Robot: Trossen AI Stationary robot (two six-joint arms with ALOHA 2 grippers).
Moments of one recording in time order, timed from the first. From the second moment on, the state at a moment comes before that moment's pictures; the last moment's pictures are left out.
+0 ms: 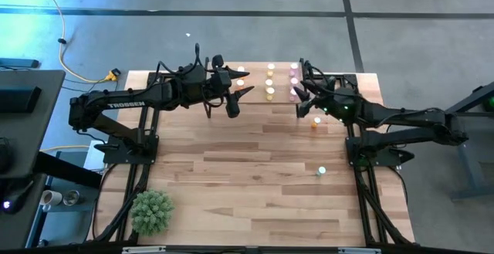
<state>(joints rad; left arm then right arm) 0.31 1.36 1.22 0.02 -0.20 0.23 -0.20 0.89 0.65 0.06 0.51 0.21</state>
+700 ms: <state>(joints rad) 0.31 1.35 1.22 -0.03 -0.27 0.27 0.13 0.76 0.87 -0.25 0.64 0.17</state>
